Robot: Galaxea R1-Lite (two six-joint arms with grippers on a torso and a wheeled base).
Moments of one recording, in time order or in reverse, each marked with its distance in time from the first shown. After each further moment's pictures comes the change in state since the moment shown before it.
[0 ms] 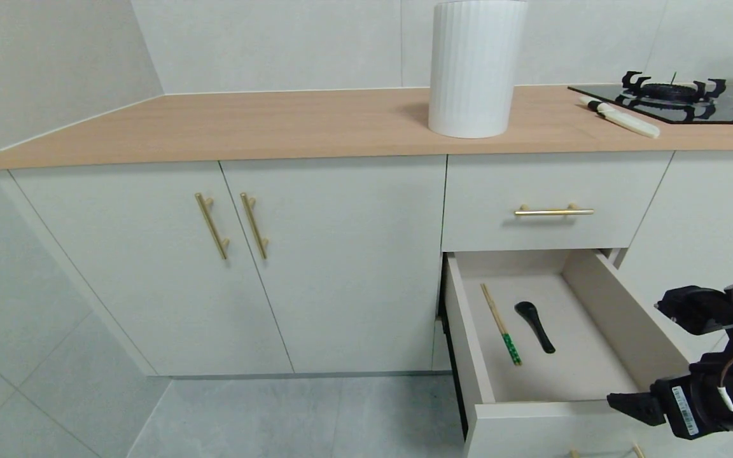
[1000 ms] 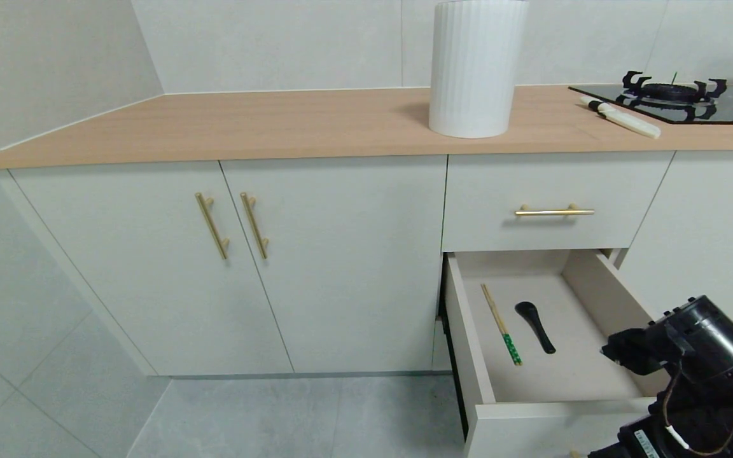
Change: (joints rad) left arm 0.000 0.000 0.000 0.000 0.000 0.000; right arm 0.129 0.165 -0.030 0.140 0.021 0.061
